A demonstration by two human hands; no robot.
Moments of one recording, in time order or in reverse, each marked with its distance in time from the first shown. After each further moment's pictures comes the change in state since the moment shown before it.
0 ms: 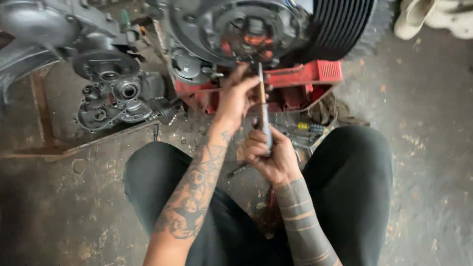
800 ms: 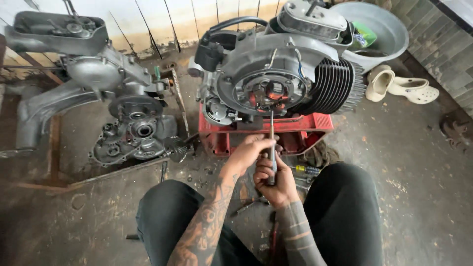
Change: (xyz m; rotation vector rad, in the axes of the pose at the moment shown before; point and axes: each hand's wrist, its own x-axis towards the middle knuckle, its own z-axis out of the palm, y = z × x) left_hand -0.108 0.089 0.045 0.505 0.038 -0.197; right_hand 0.021 0.019 0.009 -0.024 -0.042 0.042
